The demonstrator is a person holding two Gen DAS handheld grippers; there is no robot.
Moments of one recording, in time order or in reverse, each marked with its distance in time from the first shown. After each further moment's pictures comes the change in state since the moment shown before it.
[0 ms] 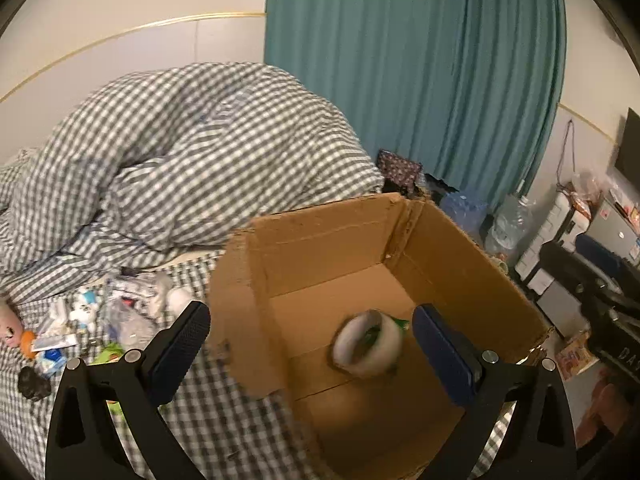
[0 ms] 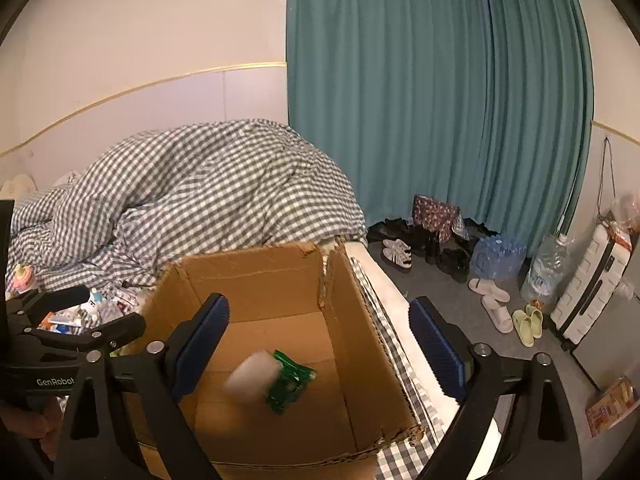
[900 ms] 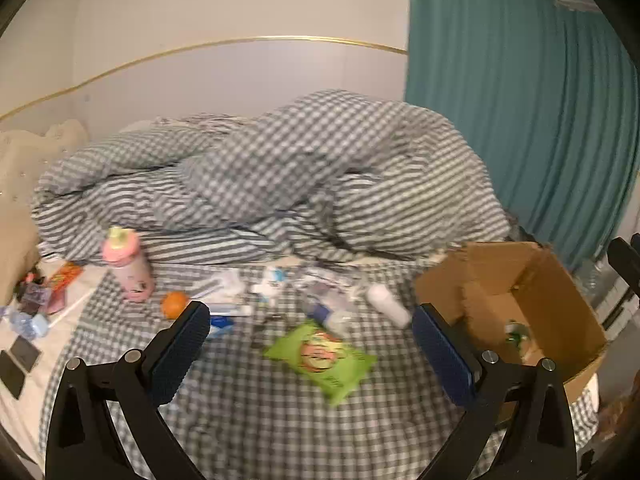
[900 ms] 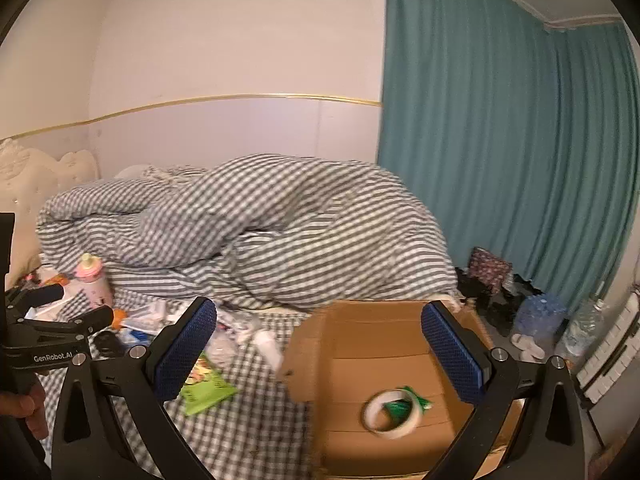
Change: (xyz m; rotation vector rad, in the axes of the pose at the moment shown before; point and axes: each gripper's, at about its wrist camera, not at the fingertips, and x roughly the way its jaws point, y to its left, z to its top) left arm -0.135 0.204 -0.047 -0.219 -0.098 0.327; right arm -0.062 0.188 0.022 -0.170 -0.101 0.181
